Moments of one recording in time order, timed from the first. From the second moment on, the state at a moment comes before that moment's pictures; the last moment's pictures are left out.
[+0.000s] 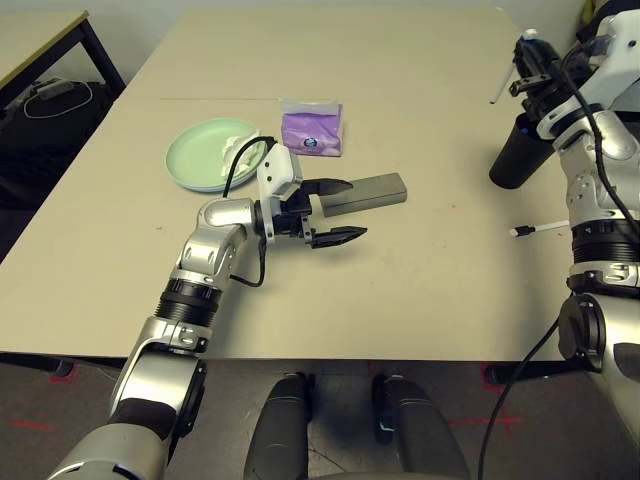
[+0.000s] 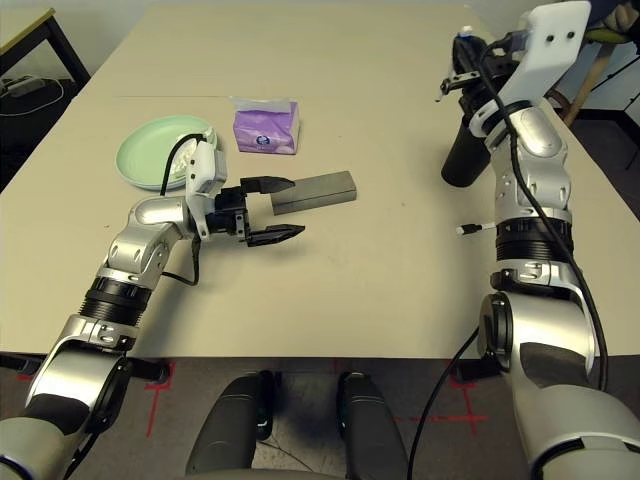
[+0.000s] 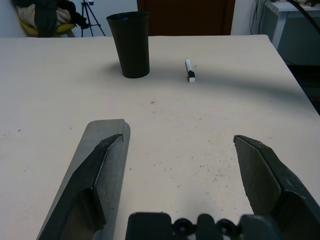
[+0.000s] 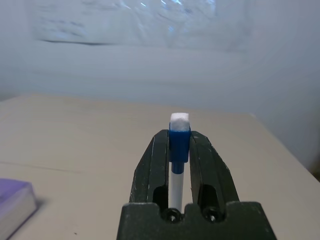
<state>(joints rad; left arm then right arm) -0.69 0.38 -0.12 0.33 -0.28 0.08 -1.18 -0.99 -0.48 -0.29 0.56 0.23 0.15 0.27</state>
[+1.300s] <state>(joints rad) -0.69 0.37 -0.13 0.33 -0.27 0.08 -1.19 -1.03 -0.50 -0.31 0.50 0.27 0.29 0.18</state>
